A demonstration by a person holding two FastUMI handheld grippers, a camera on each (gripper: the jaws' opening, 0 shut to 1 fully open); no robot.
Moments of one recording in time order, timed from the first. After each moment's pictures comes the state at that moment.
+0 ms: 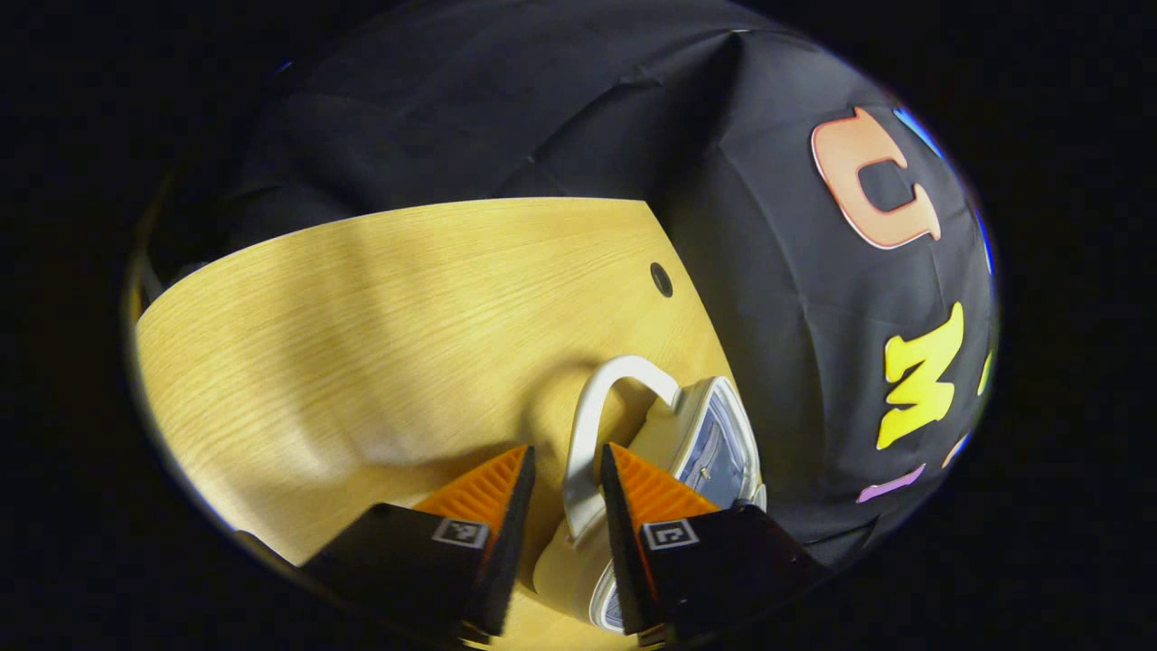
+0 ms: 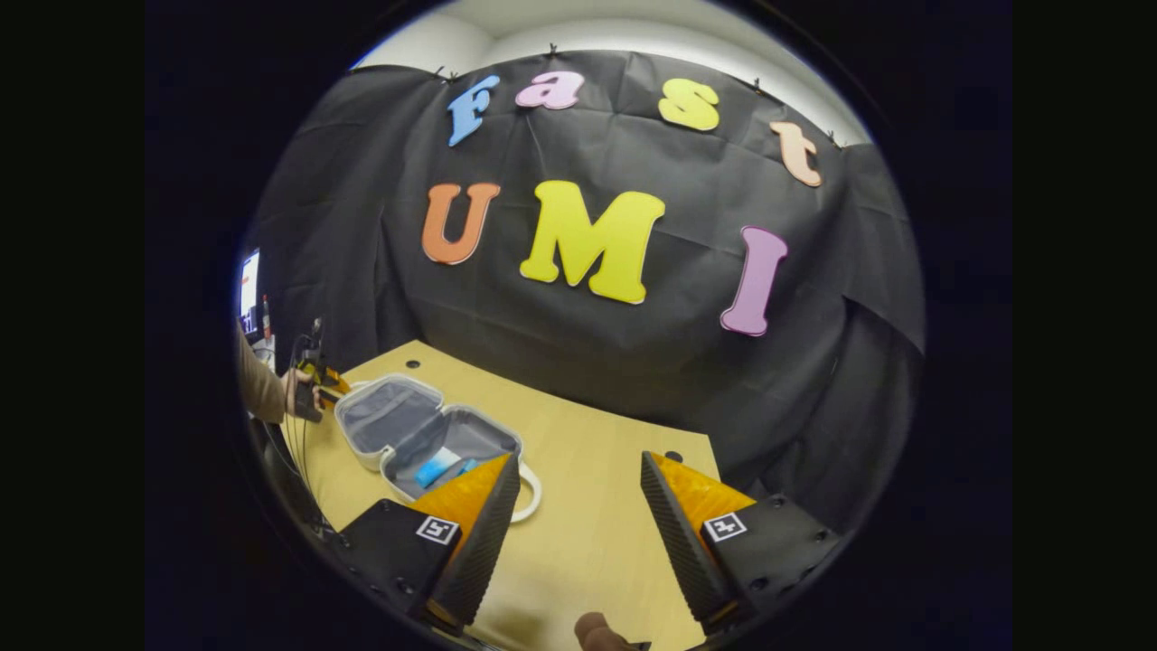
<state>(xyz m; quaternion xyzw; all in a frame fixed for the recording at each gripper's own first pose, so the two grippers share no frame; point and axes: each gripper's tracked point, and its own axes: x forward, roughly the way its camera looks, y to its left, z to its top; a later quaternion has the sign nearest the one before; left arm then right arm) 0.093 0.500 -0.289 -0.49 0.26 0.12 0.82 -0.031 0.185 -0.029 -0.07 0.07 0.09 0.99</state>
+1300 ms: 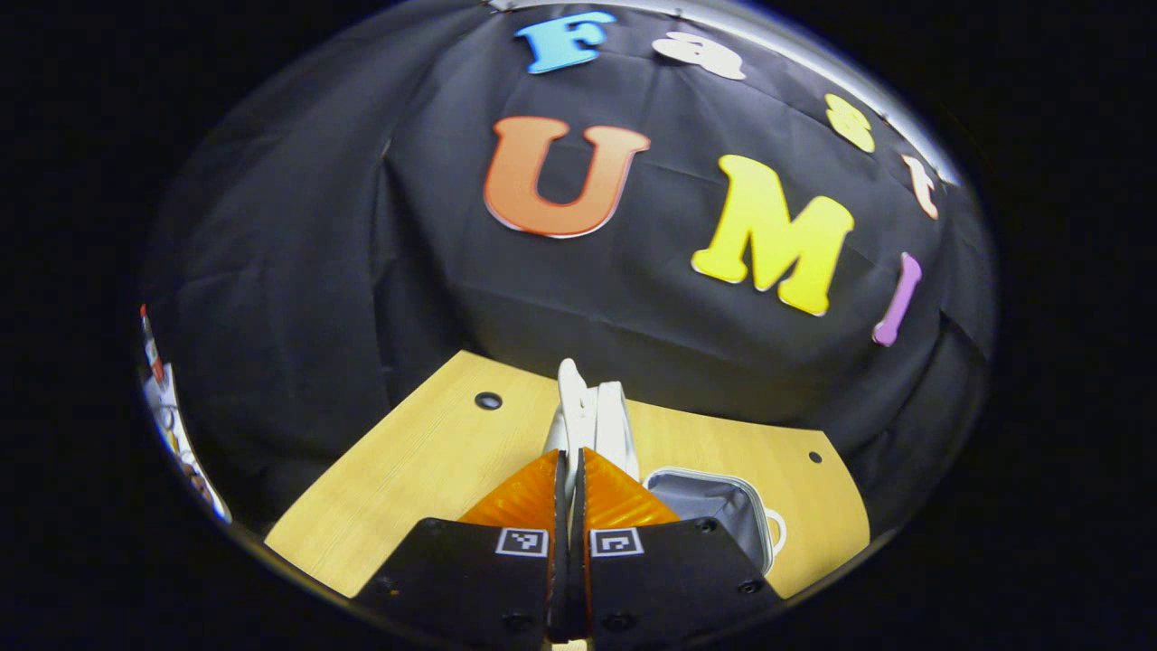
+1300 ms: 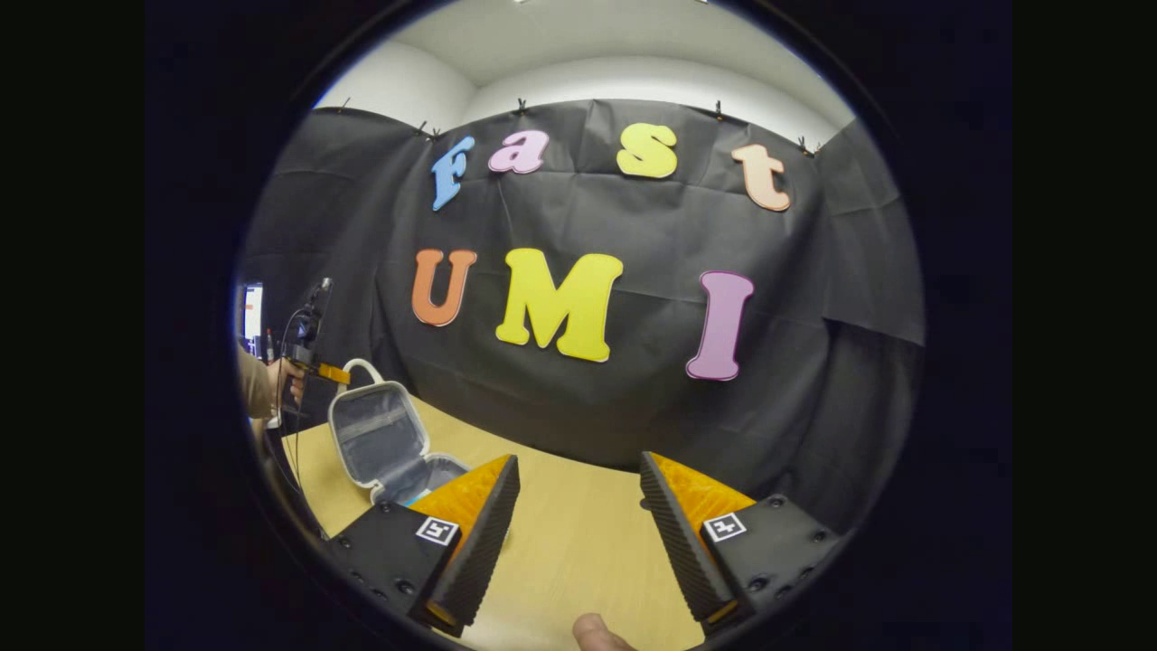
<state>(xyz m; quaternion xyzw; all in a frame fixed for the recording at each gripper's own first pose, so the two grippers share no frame) 0.063 0.358 -0.039 -0.11 0.12 0.04 0.99 -0.031 0.100 0.024 -0.05 -0.02 0.12 0.99</state>
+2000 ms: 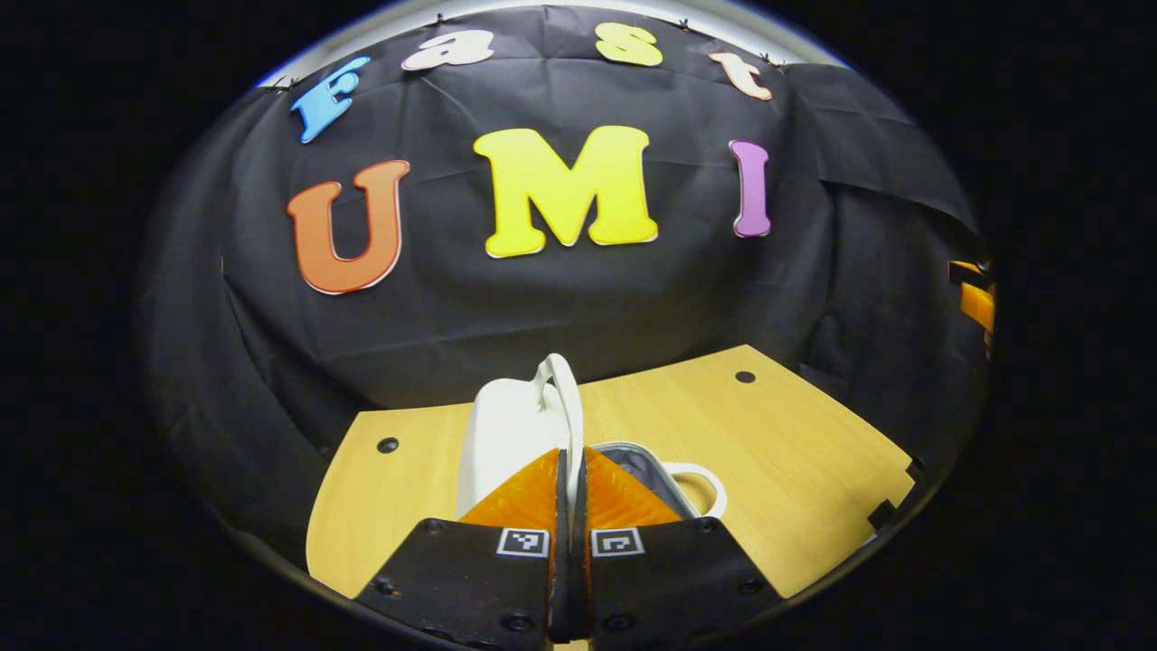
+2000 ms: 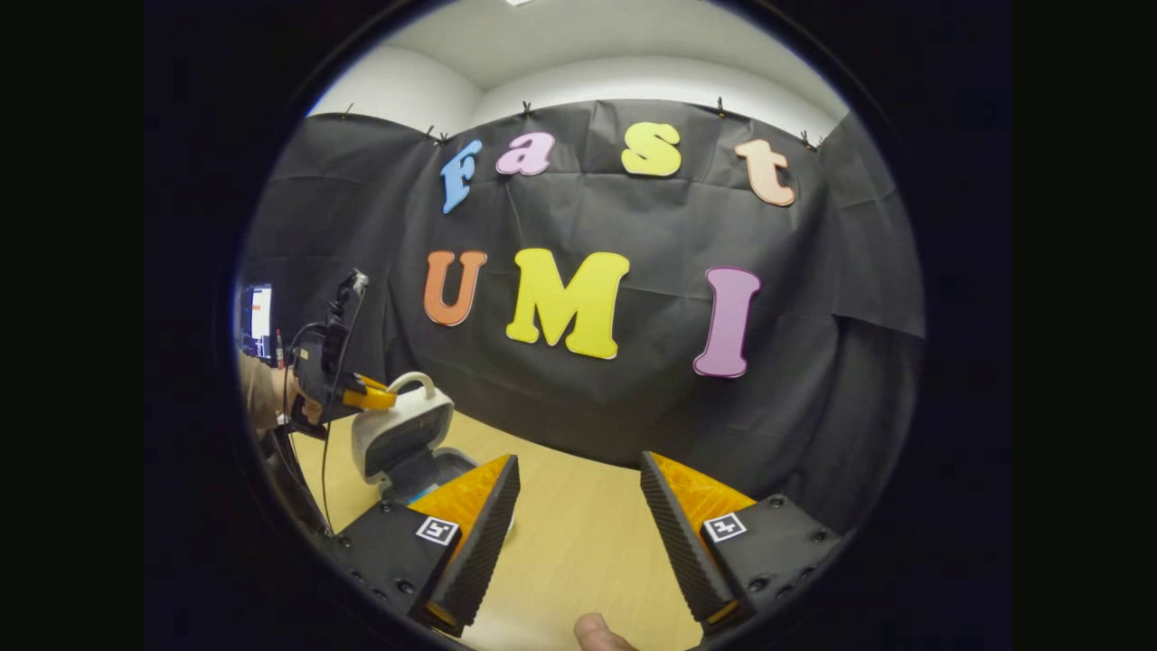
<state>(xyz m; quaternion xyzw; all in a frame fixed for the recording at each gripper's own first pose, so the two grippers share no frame) 0.052 0.150 -0.040 0.07 0.13 -0.09 0.98 -0.038 0.083 0.014 -0.04 -0.01 0.13 0.99</state>
